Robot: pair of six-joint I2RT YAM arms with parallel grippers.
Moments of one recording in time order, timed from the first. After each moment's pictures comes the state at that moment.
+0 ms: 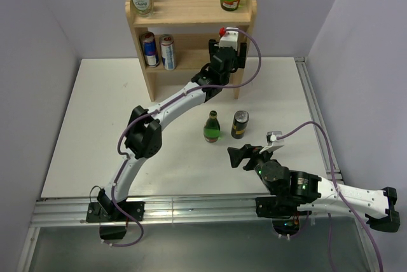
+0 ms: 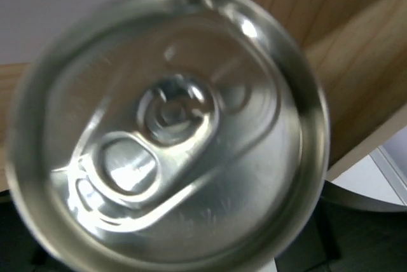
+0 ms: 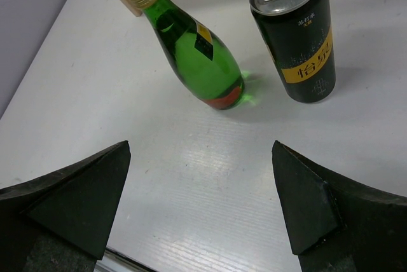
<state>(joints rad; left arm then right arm) -0.82 2.31 2.20 0.06 -0.55 -0.15 1.28 0.36 0.32 -0.30 0.87 0.74</state>
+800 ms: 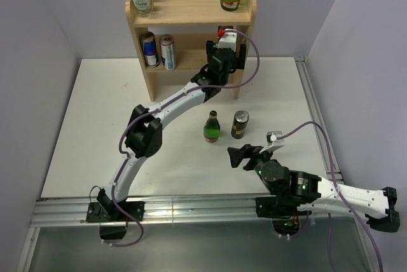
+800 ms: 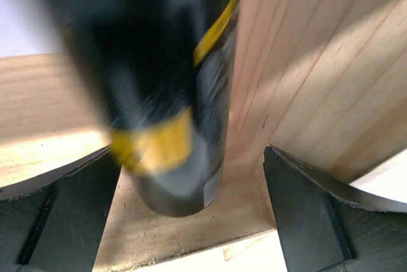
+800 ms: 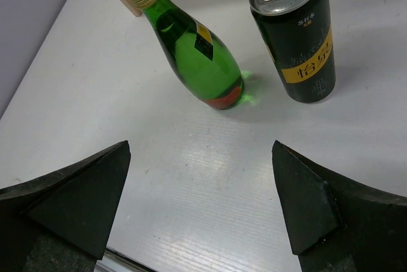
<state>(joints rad) -0.81 2.32 2.18 0.07 -0.55 -0.15 1.28 0.36 0.32 -0.30 0.87 0.74</state>
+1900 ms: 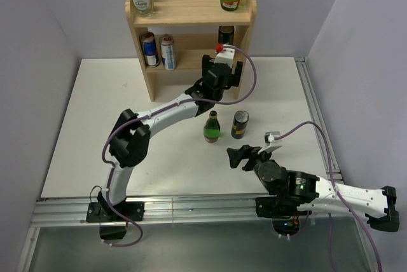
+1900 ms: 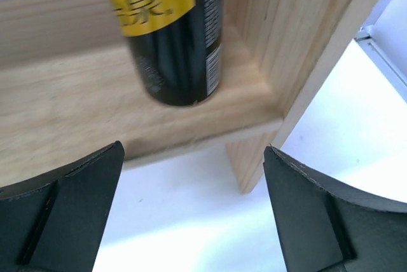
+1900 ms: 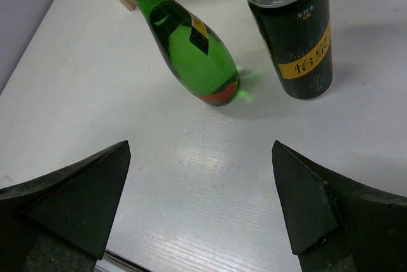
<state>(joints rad) -0.86 2.11 1.80 0.15 -0.57 -0.13 1.28 0.39 0.31 -0.29 0.87 0.74</state>
